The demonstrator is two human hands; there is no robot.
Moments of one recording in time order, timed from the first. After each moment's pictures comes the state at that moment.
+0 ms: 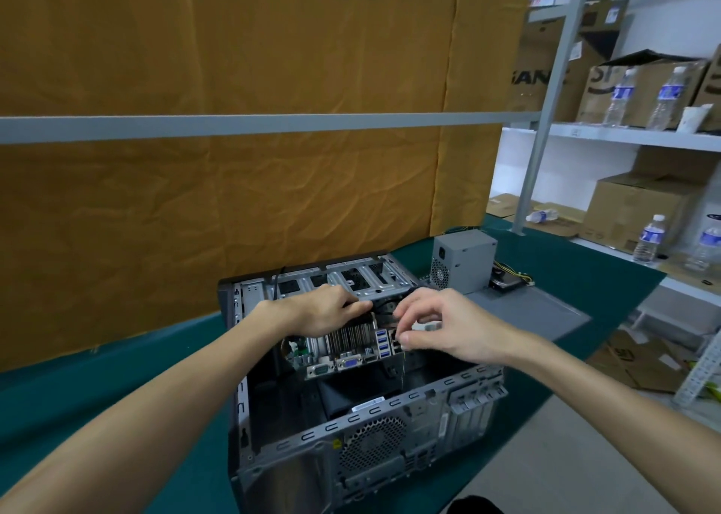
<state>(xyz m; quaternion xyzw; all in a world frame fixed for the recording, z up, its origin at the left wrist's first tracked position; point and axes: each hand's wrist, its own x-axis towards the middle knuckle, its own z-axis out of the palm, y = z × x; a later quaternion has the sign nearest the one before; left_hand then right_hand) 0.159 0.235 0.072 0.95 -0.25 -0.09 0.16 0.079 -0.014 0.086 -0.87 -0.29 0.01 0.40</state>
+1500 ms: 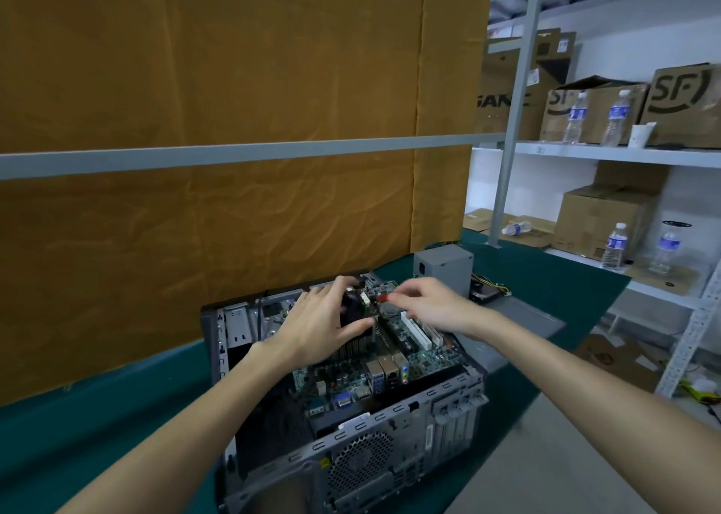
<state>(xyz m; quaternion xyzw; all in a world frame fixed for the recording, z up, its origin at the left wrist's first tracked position) 0.129 0.216 0.073 0.93 -0.27 0.15 0.19 0.112 -0.017 0.107 -0.91 -0.10 0.03 0.40</state>
